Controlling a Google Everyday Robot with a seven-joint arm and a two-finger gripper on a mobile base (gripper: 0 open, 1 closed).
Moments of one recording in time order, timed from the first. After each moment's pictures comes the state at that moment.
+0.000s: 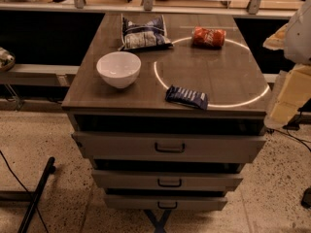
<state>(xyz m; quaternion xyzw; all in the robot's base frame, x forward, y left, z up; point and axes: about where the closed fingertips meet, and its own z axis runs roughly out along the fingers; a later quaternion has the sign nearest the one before) 0.438 -0.217 0.977 -0.60 0.78 -0.03 0.16</state>
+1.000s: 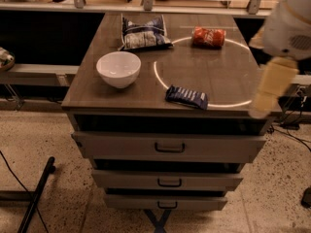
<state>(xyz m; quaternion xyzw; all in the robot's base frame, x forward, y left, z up) 0.465 -0.203 0.967 -0.61 0.78 -0.03 0.13</state>
